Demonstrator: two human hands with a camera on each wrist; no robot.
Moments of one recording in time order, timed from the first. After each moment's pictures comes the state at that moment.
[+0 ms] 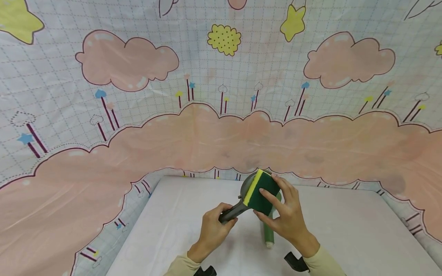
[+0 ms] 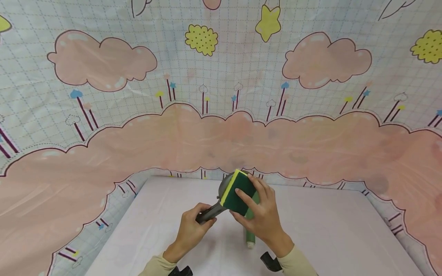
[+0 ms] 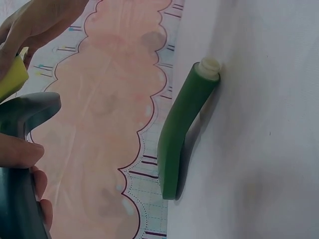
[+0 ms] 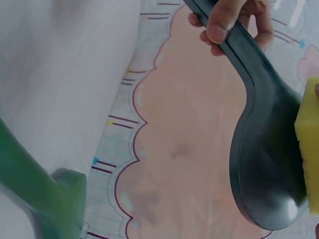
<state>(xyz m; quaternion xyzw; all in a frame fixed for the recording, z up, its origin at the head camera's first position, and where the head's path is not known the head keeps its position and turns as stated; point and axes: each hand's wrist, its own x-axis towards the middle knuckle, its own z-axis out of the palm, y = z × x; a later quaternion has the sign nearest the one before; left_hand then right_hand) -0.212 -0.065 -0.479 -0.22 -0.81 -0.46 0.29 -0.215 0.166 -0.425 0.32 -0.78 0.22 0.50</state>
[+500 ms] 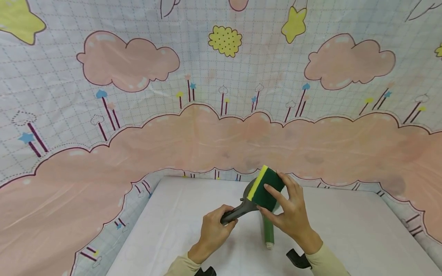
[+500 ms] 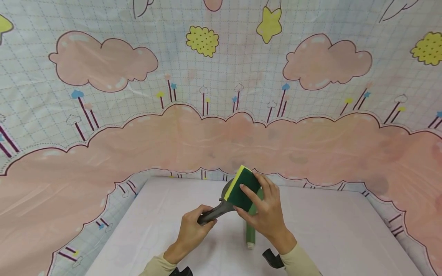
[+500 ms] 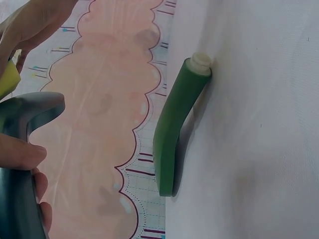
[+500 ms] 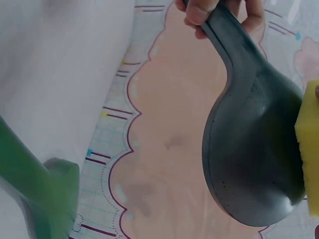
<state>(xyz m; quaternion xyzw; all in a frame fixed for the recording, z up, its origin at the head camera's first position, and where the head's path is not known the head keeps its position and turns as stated) -0.213 -0.063 -0.480 -0.23 -0.82 -0.41 0.32 -0.221 0.174 -0.417 0.31 -0.78 0.22 0.50</state>
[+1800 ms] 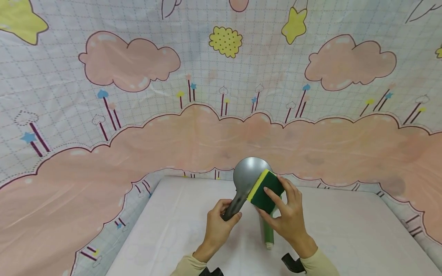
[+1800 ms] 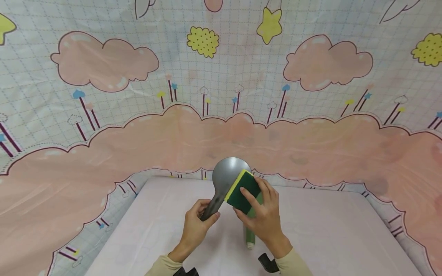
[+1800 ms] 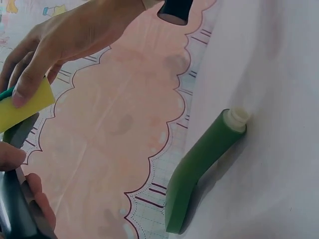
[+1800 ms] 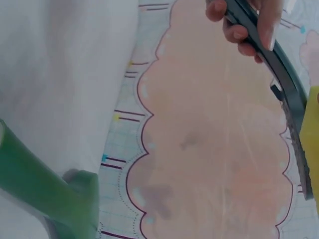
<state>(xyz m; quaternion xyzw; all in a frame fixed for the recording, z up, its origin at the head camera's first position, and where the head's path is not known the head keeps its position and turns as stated) -0.209 -0.047 -0.468 -0.13 -0.76 -0.62 0.17 -0.222 0.167 -0.435 0.29 -0.77 0.23 0.53</state>
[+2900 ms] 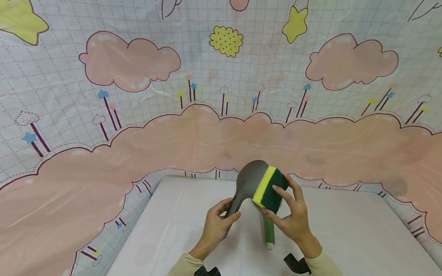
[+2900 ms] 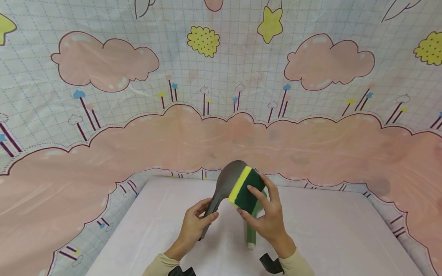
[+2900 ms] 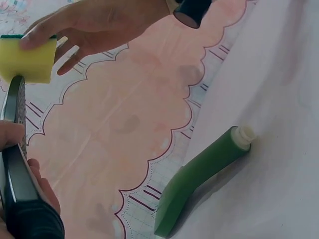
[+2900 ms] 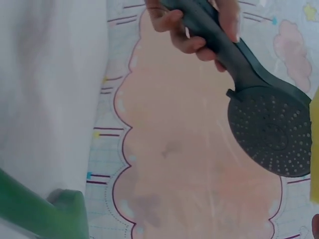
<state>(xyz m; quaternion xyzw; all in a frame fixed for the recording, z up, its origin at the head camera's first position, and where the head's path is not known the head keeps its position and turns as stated) -0.218 -0.060 -0.472 -0.13 -0.70 -0.70 0.03 -0.217 0.175 -0.428 0.31 -0.74 0.37 0.47</state>
